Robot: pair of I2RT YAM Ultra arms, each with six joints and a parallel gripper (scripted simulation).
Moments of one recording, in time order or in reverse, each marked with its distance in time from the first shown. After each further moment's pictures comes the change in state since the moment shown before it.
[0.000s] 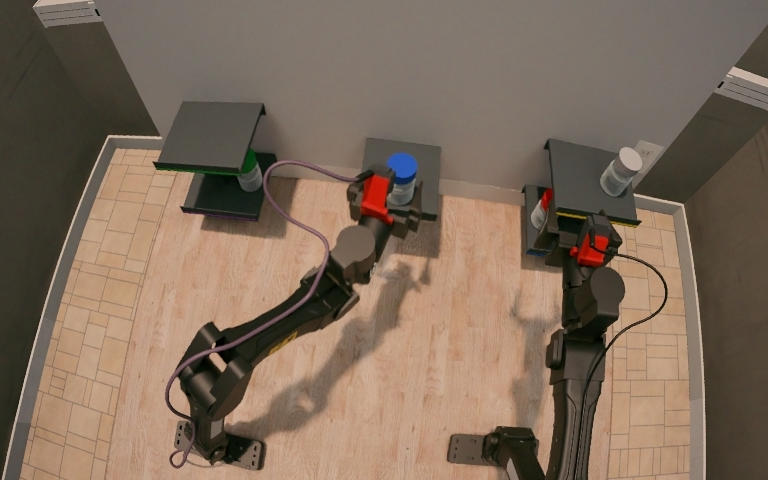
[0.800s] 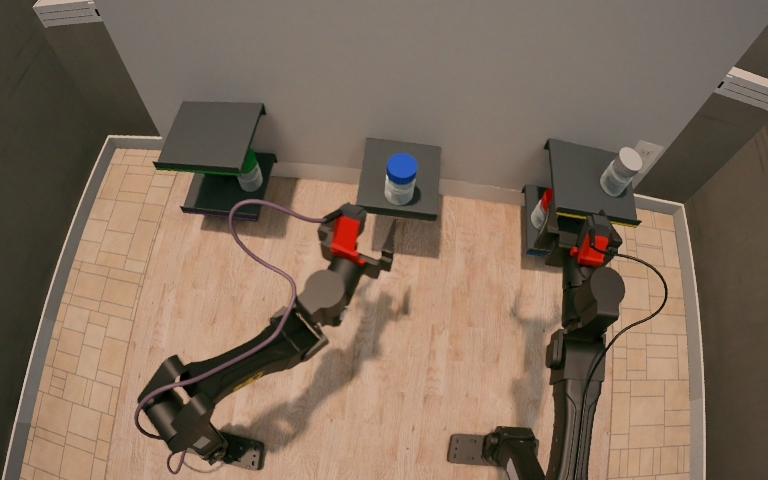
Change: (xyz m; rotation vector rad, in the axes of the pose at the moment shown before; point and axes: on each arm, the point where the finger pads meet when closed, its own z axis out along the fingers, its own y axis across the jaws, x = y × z) left arm 0.000 0.018 -0.084 -0.007 0.037 0.012; right arm 0.000 0.000 0.000 0.000 0.000 0.000
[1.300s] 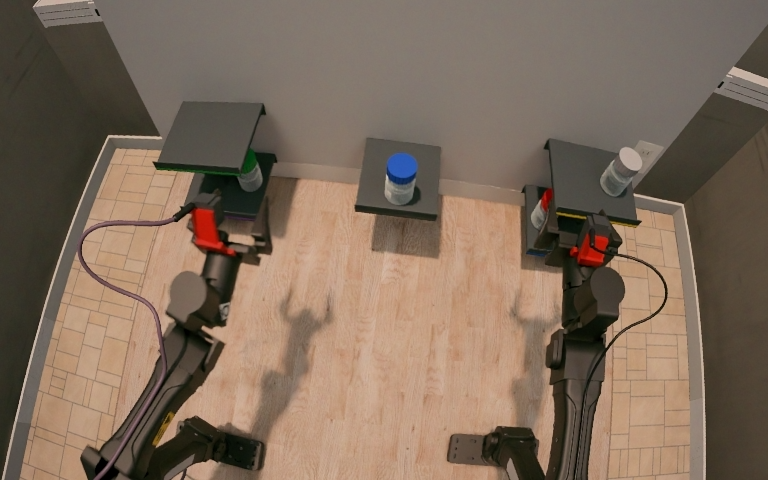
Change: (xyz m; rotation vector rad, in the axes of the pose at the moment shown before) left arm -0.113 0.175 -0.101 -0.192 -0.093 -0.020; right arm 0.000 0.000 0.000 0.000 0.000 0.000
